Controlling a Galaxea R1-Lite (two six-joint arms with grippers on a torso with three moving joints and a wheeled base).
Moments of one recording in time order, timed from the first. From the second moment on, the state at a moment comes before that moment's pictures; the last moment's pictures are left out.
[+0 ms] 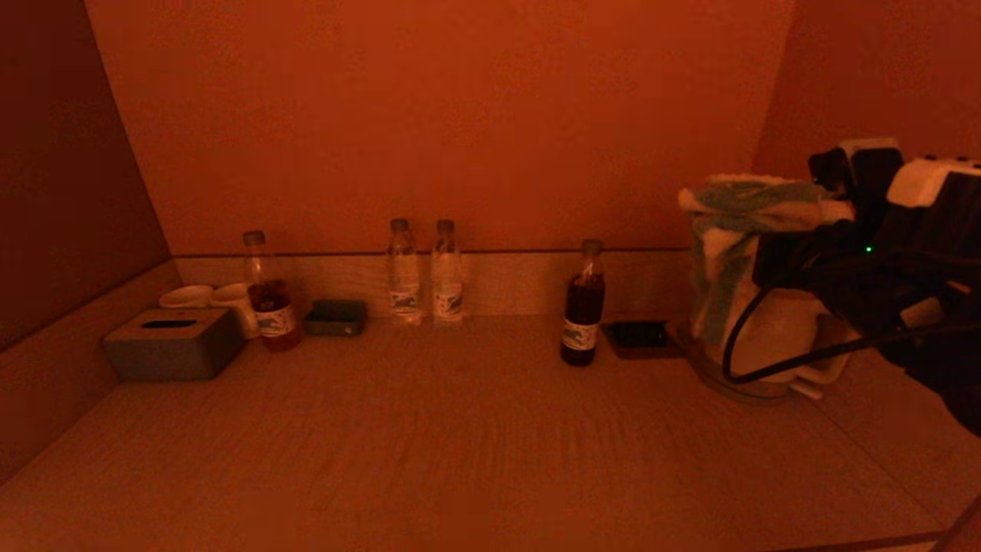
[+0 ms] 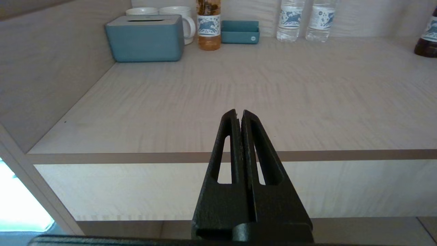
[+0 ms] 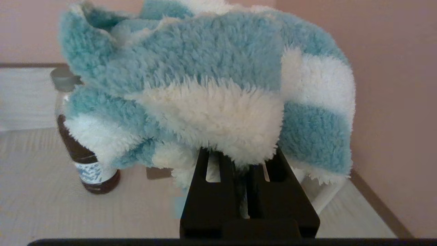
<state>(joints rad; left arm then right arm) 0.00 0.00 0.00 -0.01 -0.01 -0.02 0.08 1.54 -0.84 -0.68 -0.32 -0.13</state>
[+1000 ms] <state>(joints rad) 0.00 0.00 0.00 -0.01 -0.01 -0.02 0.04 1.04 -0.46 -0.54 -0.35 -0.07</state>
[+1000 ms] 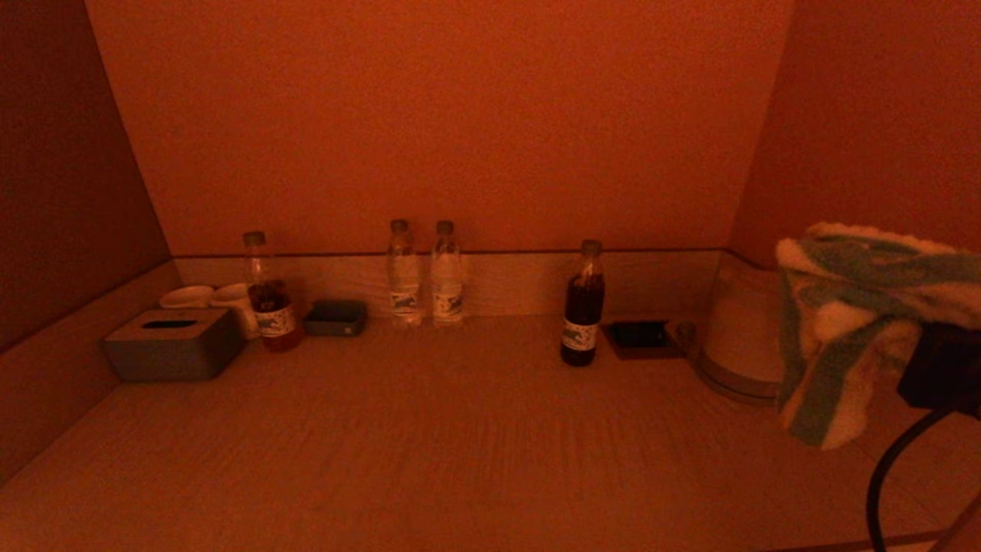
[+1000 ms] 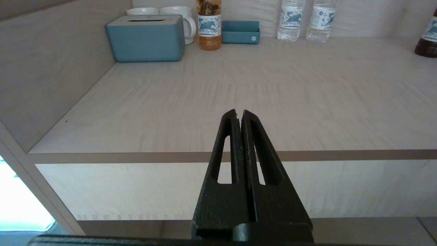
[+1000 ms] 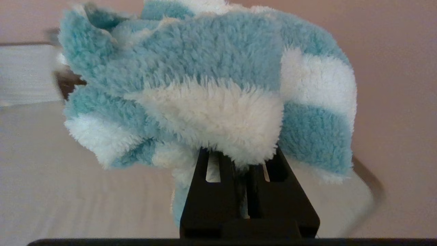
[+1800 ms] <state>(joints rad) 0.00 0.00 0.00 -0.01 -0.01 -0.02 -0.11 1.10 -0.45 -0.38 -0.33 0.02</state>
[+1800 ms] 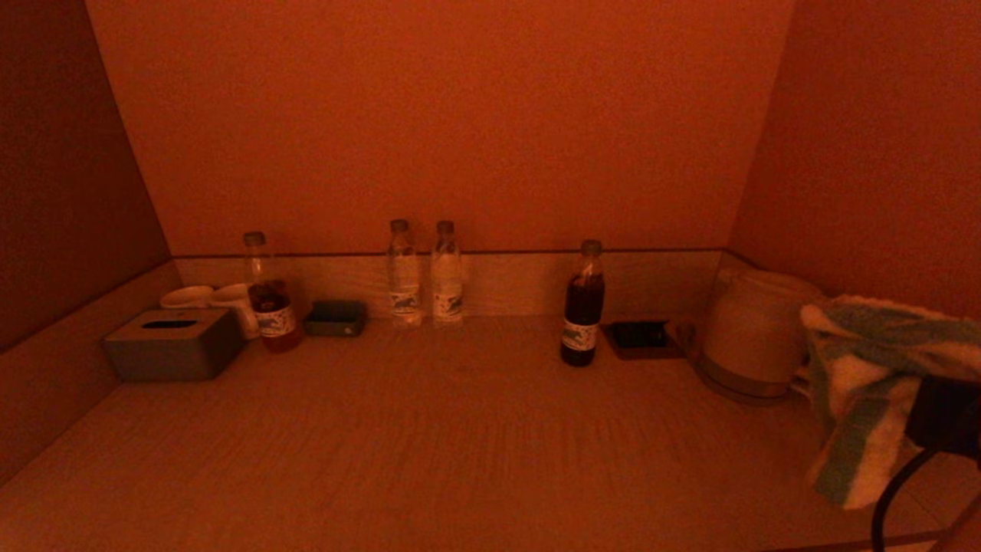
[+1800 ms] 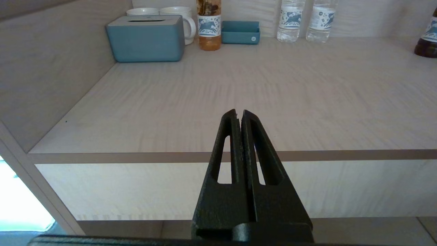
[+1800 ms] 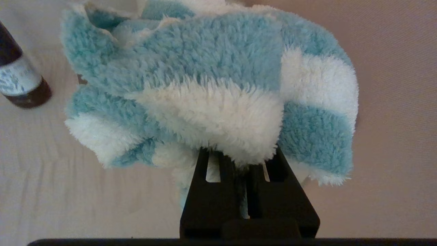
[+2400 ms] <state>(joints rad) 0.00 0.00 0.00 -0.01 -0.01 -0.02 -0.13 1.34 -0.52 -0.39 -0.30 0.09</state>
